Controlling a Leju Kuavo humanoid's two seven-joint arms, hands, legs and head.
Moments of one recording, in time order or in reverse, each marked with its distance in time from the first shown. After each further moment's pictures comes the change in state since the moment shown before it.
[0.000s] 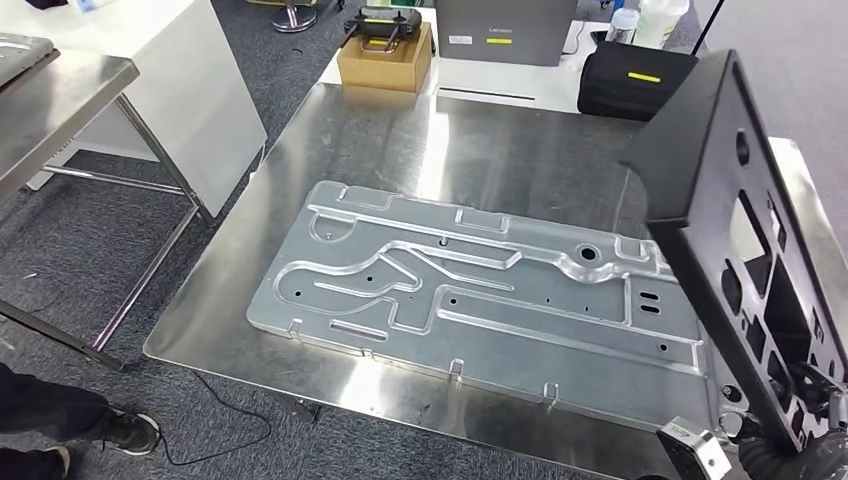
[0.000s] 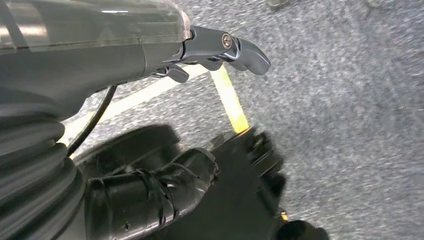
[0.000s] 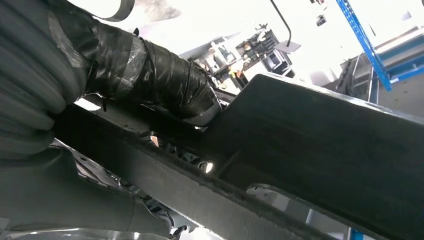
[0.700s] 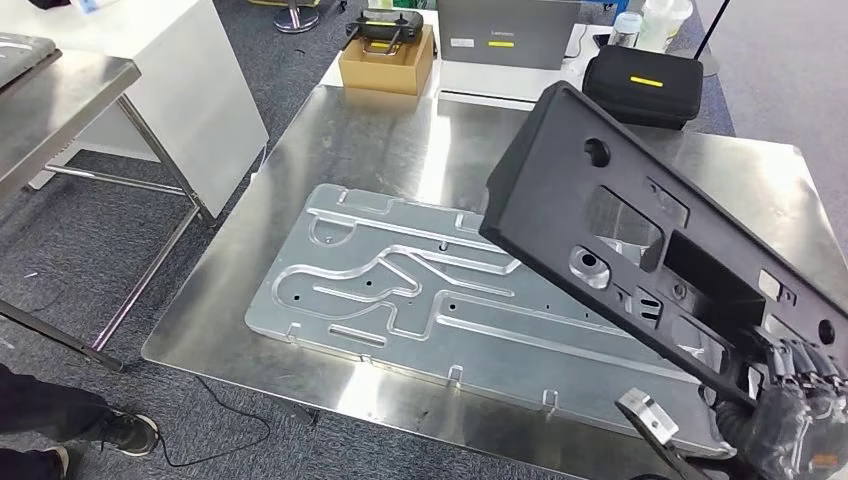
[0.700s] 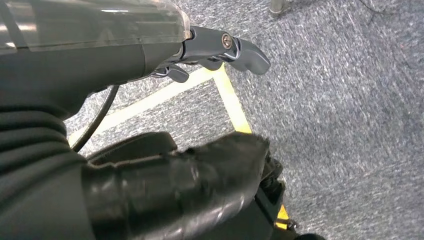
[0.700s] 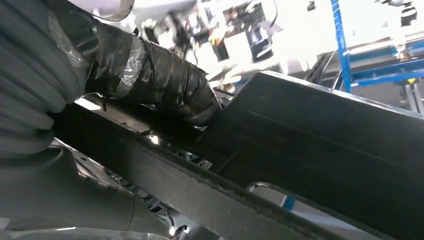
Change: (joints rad) left arm -0.011 -0.005 -0.010 0.000 -0.027 0.034 0.035; right arm -0.103 -0.059 0.029 0.025 0.350 0.000 0.079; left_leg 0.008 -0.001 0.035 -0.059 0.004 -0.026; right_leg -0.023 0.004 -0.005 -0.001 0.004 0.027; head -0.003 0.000
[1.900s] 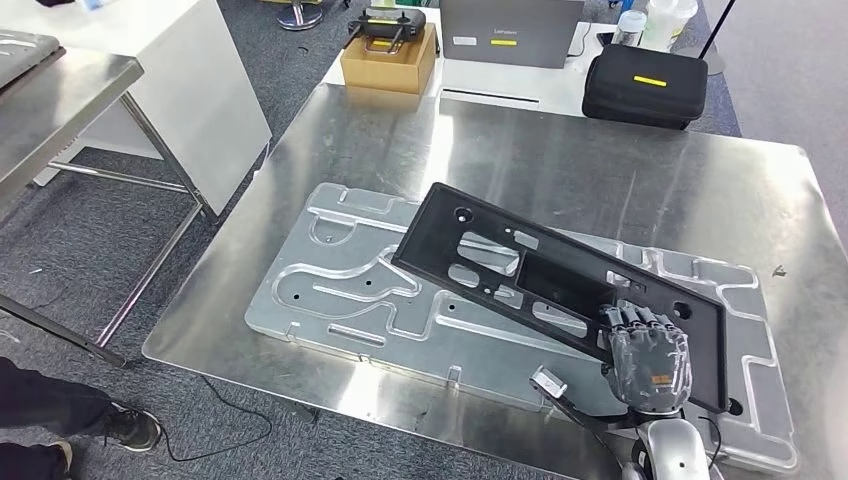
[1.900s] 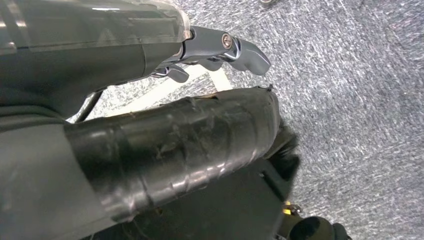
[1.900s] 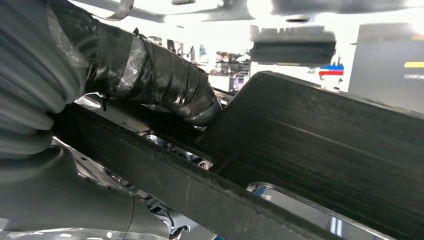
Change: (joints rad) left arm -0.016 -0.007 -0.043 0.000 -0.027 -0.017 0.033; right arm -0.168 -0.276 0.470 0.455 0.415 0.019 0.536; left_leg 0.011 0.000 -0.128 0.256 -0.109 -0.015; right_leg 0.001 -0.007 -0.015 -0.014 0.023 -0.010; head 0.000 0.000
